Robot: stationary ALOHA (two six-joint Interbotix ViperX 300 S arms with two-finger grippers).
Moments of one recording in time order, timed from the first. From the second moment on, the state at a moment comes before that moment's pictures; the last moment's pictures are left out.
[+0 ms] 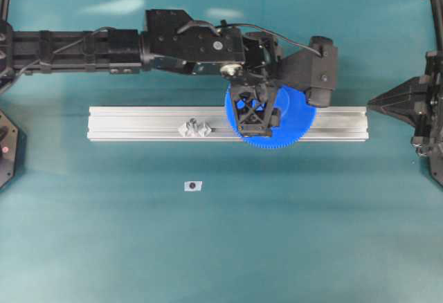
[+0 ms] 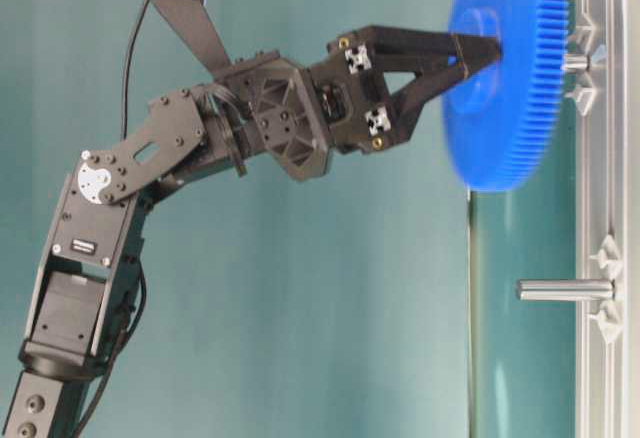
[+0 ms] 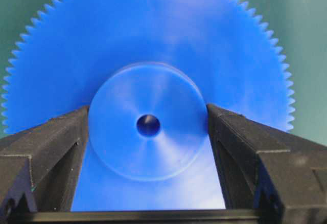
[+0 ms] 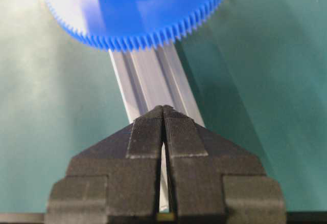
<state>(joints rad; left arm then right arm) 0.13 0.44 -0.23 0.02 0.94 0.23 -0.22 -1.03 1.30 0.03 0.31 0.13</state>
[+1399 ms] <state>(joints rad) 0.13 0.49 -0.35 0.02 1.04 0.25 -0.22 -1.03 1.30 0.03 0.31 0.13</state>
